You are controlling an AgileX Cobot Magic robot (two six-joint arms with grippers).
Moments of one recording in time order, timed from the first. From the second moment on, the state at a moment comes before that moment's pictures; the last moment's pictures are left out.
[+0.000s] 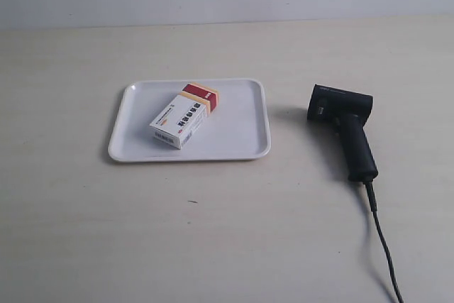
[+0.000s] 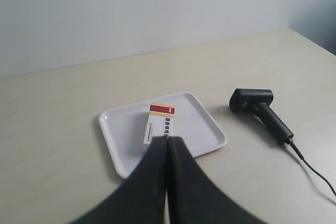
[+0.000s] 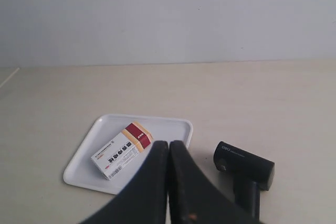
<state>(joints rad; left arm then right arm) -0.27 0.38 -0.84 -0.30 0.92 0.17 0.38 0.67 -0.81 0.31 0.65 -0.01</state>
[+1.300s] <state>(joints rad) -0.02 0.01 0.00 -0.16 0.14 0.14 0.38 0.67 -0.81 0.31 0.66 -0.01</state>
